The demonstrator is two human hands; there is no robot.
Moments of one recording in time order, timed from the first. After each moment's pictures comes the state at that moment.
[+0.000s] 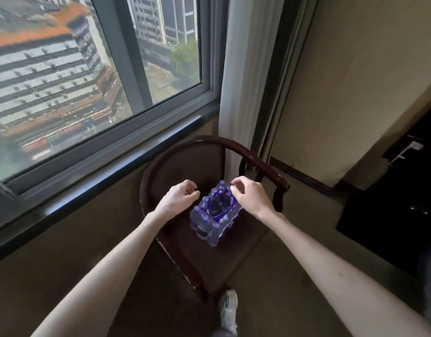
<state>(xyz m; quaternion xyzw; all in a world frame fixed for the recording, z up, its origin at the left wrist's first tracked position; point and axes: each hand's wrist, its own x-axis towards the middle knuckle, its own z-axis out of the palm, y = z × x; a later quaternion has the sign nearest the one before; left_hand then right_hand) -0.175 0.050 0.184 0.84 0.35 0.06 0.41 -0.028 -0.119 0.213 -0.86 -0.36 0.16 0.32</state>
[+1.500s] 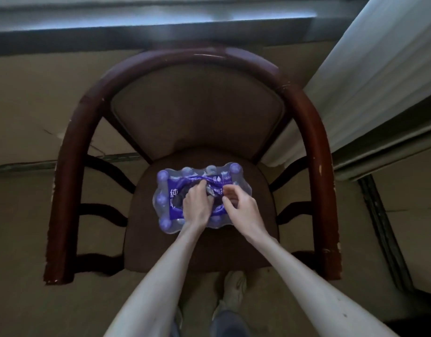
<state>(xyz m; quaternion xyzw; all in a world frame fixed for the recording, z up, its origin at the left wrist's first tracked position) 0.086 0.041 -0.158 0.59 0.76 0.15 0.25 0.214 0.012 -0.115 -0.66 -0.51 0.48 0.27</state>
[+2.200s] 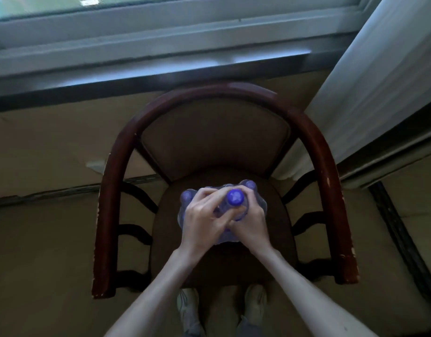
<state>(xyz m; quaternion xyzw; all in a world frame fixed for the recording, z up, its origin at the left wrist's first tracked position) 0.034 0.023 -0.020 0.74 0.50 0.39 0.24 0.166 0.011 -0.060 -0.62 -0.56 0.36 0.41</state>
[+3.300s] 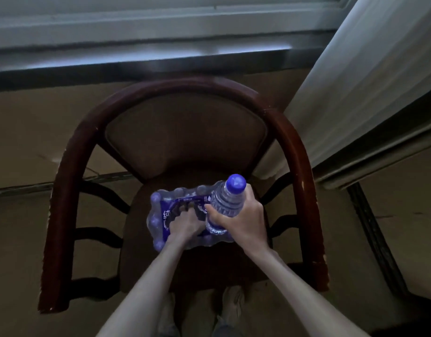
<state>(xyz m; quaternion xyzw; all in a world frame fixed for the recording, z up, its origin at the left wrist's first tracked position) 0.072 0.053 -0.151 0.54 0.73 -0.11 0.40 0.218 0.023 -0.038 -0.66 -0.54 0.33 0.40</state>
